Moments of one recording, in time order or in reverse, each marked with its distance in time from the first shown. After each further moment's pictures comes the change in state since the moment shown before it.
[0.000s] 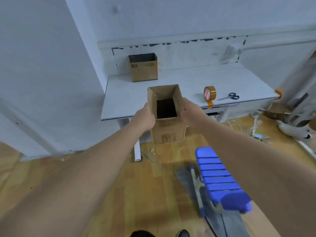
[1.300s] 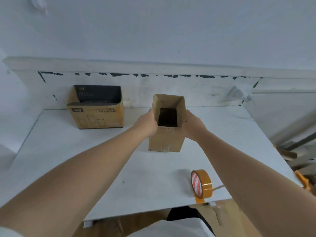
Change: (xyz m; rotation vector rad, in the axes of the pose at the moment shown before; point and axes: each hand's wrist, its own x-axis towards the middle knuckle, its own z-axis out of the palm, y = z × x) left_hand 0.536 0.155 0.061 -0.129 -0.143 0.032; right_hand 0.516 0.150 -0.085 -0.082 -0.058 0.141
